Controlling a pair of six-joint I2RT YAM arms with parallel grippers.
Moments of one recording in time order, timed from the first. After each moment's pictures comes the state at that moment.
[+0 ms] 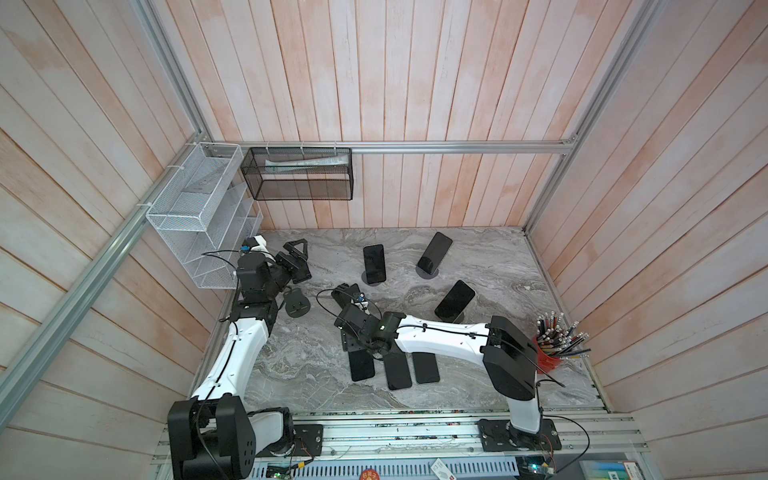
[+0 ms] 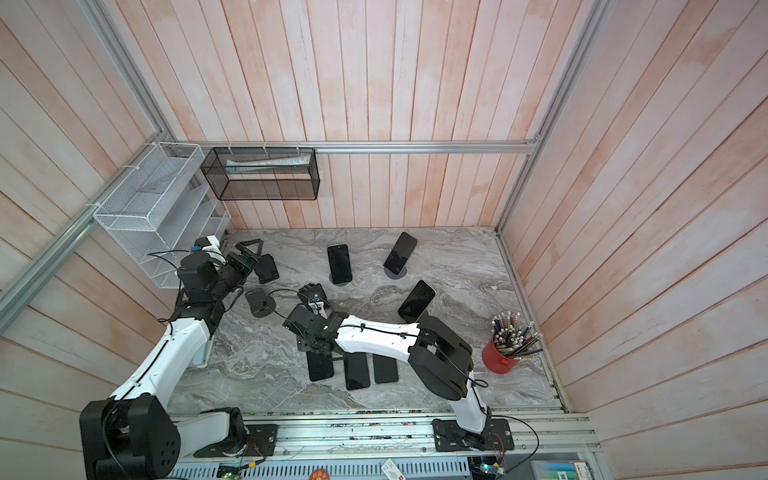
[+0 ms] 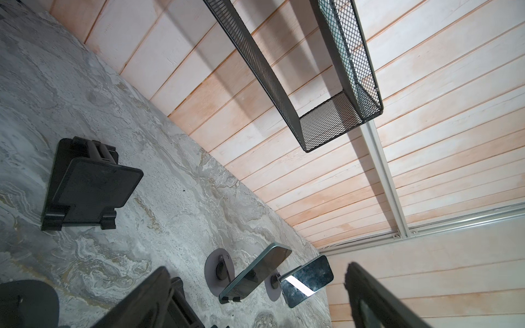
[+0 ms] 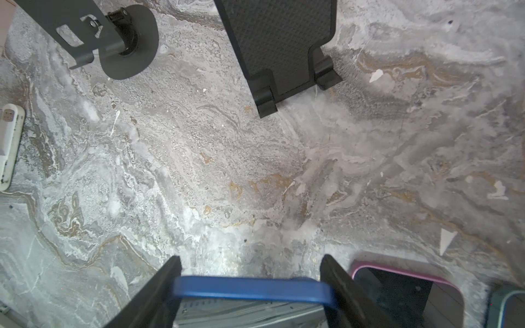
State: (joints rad) left arm 0.08 1.22 0.86 0.14 0.34 -0.87; right arm 1.19 1.99 1.52 -0.56 0.29 0.86
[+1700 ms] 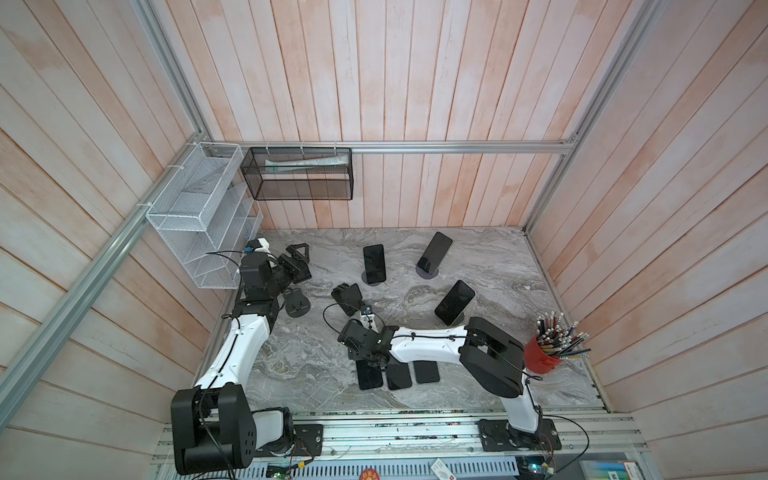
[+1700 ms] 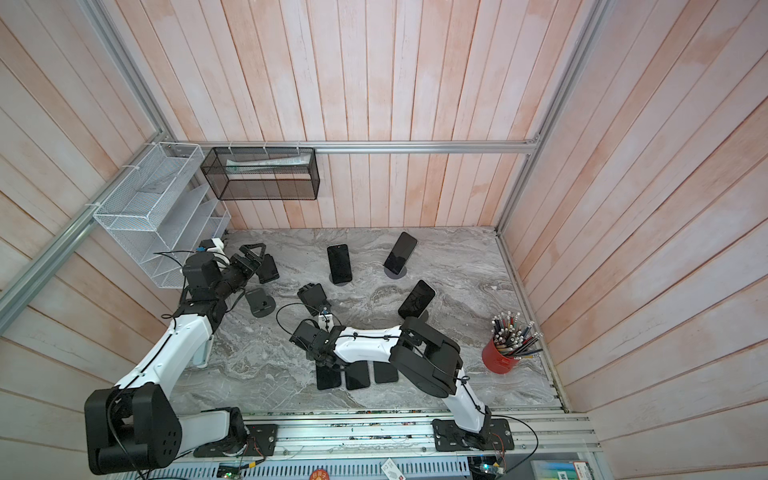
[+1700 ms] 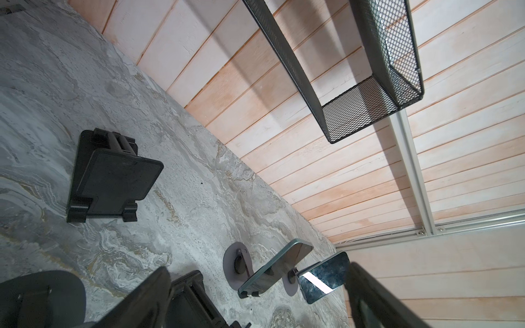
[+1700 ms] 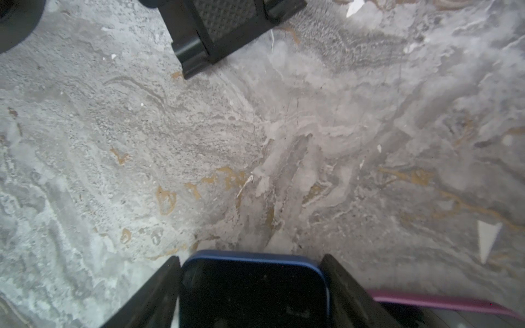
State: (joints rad) left arm 0.08 1.27 0.86 0.12 0.33 -0.81; right arm 1.20 2.07 1.38 -0.41 0.38 0.94
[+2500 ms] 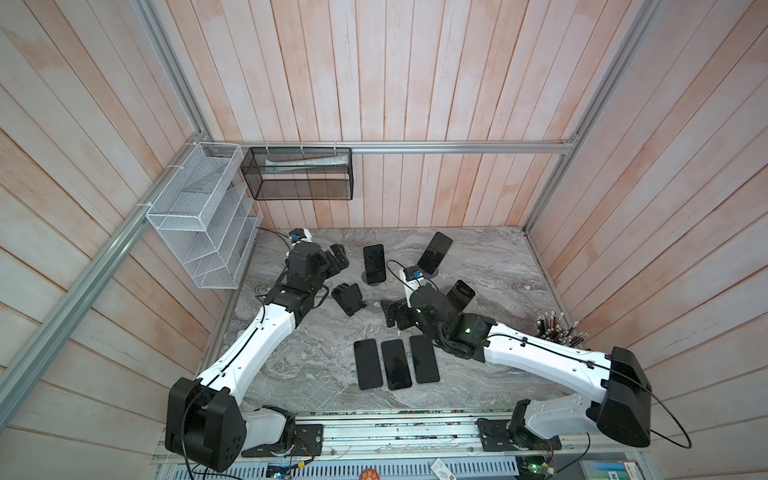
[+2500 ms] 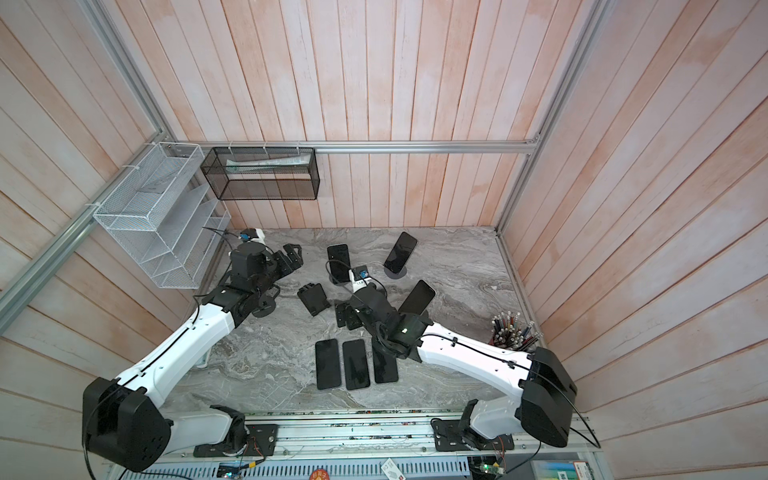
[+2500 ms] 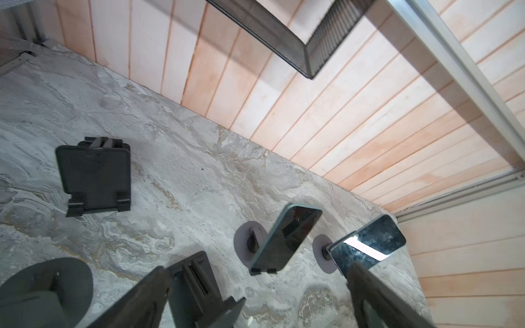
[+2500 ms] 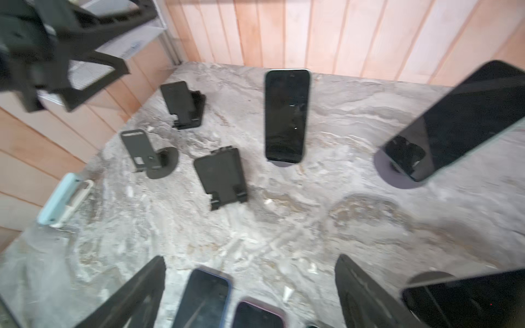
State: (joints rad) left arm -0.38 1.32 1.07 -0.19 -0.20 -0.63; right arm 0.99 1.31 0.96 -0.17 0.37 0.41
